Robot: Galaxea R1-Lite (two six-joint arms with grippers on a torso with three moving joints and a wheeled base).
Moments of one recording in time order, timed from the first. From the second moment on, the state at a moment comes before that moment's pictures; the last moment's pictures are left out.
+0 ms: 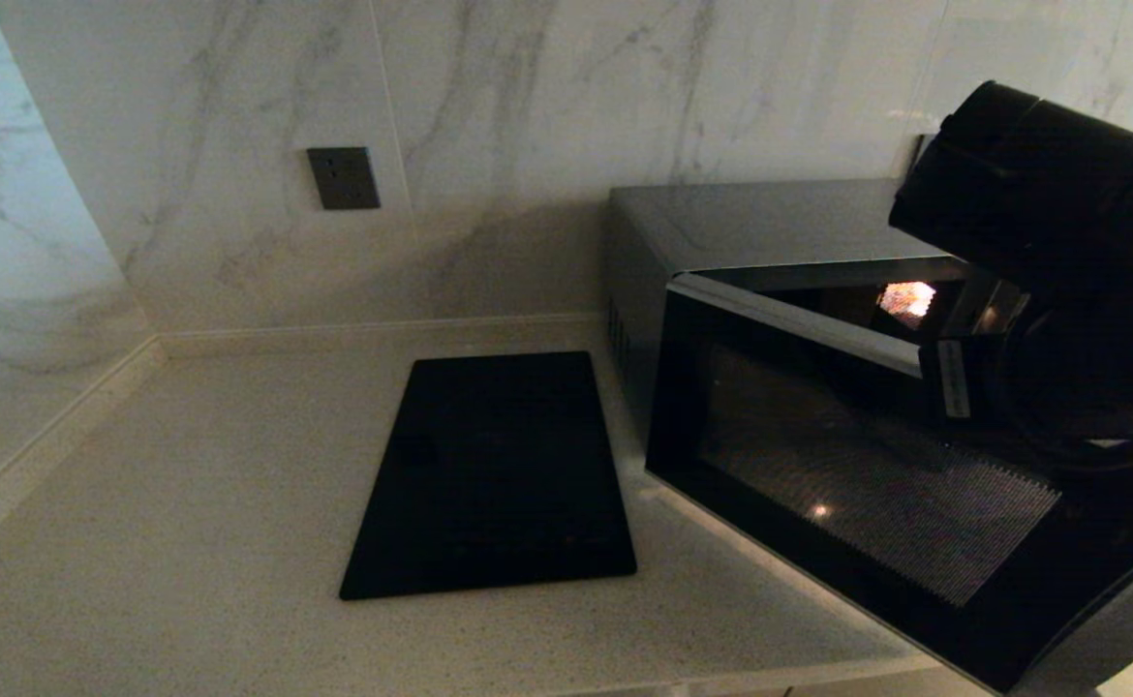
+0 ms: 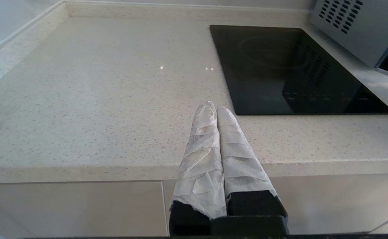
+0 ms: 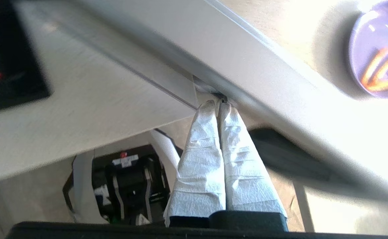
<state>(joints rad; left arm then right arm) 0.00 0.00 0.00 -0.01 0.03 -0.07 0.69 1.78 -1.98 1.45 -0.65 0.84</state>
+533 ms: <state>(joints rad) 0.00 0.00 0.00 -0.01 0.03 -0.07 0.55 1.78 -1.97 1.42 -0.65 0.84</state>
